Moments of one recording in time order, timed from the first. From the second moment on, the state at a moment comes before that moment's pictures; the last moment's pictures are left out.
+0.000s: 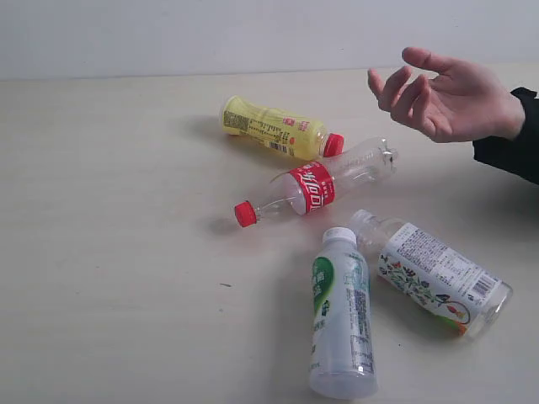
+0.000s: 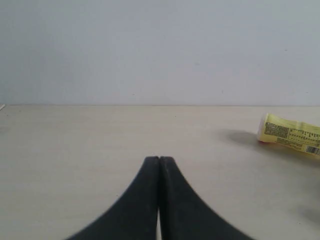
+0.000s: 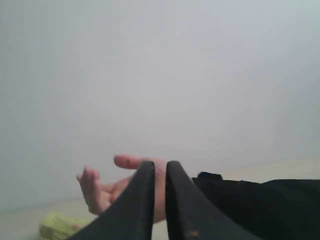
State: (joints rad) left arm 0.05 0.01 0.00 0.06 0.18 -0.08; right arm 0.06 0.00 0.00 -0.05 -0.05 0.25
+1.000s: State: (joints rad) left arm 0.05 0.01 0.00 0.06 0.18 -0.08; right arm 0.06 0.17 -0.16 0.10 -0.60 0.66
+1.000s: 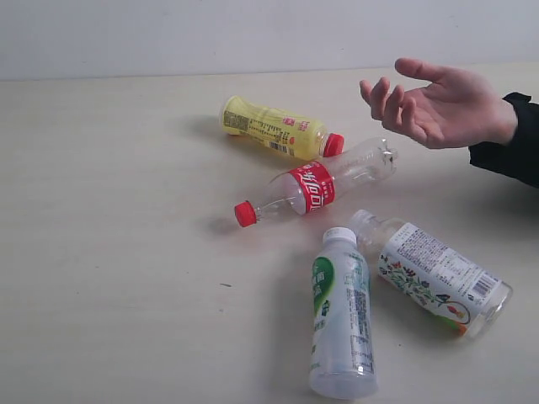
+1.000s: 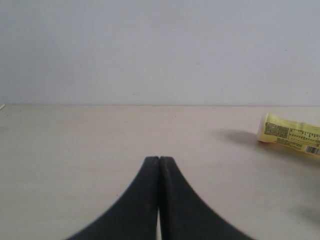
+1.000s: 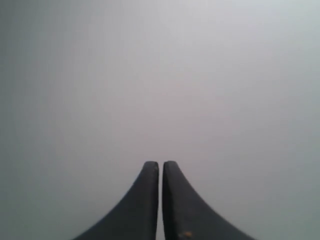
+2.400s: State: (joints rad) left arm 0.05 0.01 0.00 0.06 0.18 -0.08; right arm 0.06 1.03 -0.70 -1.75 -0.05 1.36
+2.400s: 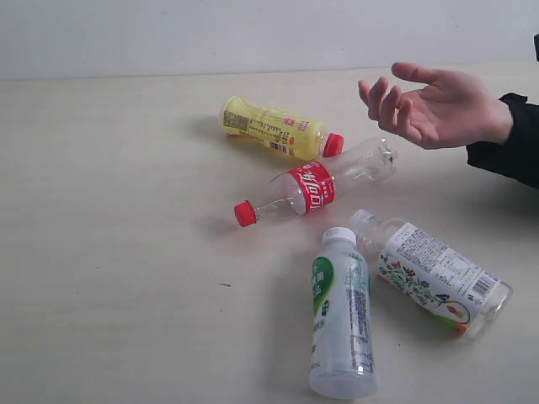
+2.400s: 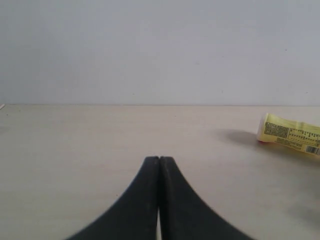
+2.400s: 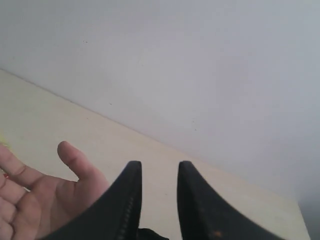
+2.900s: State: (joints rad) left arm 0.05 0.01 0.00 0.06 0.18 -0.08; right arm 0.06 1.09 -0.64 -1.75 0.01 1.31
